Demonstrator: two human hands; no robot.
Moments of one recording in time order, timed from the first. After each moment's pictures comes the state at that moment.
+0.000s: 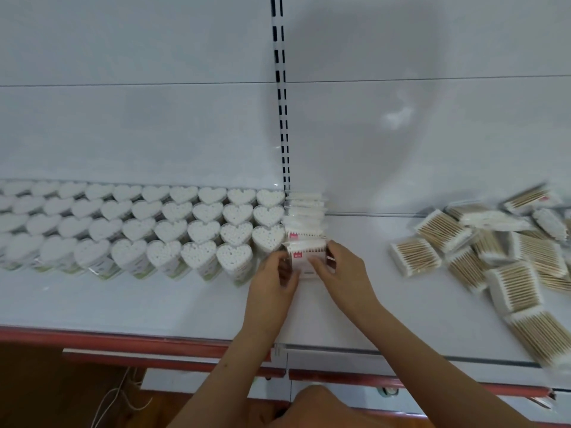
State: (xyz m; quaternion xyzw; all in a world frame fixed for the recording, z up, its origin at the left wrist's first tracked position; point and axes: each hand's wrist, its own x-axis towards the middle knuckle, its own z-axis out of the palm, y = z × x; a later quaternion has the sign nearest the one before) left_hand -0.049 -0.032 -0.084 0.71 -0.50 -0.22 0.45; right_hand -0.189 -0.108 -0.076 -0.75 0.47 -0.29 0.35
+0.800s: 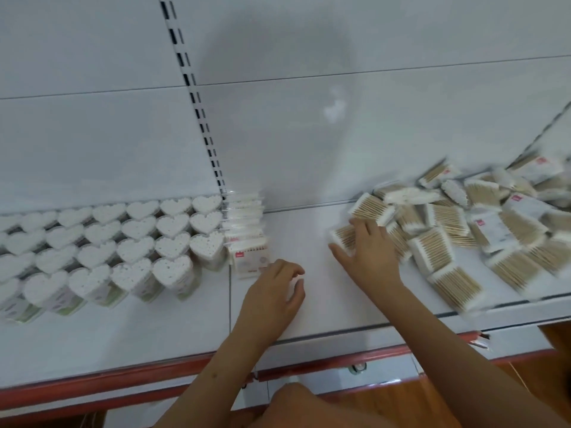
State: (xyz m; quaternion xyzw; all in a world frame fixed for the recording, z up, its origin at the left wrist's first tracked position) left_hand -0.112 -0.039 -0.081 0.60 -0.72 -0.15 0.32; right_hand -0.312 -0.135 -0.074 -0.74 0.62 -0.25 0.05
